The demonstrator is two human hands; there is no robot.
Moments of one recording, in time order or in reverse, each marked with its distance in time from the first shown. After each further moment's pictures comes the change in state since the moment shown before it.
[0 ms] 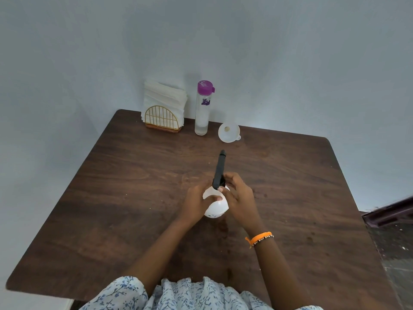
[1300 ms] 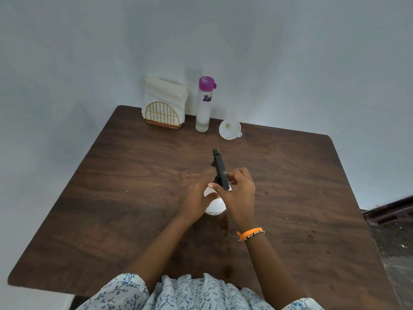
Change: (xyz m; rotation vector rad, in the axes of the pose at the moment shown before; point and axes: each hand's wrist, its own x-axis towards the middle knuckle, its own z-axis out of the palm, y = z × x) left_hand 0.002 -0.007 0.001 0.034 0.005 0.064; right_hand 0.004 -0.017 0.013 -0.066 0.279 0.000
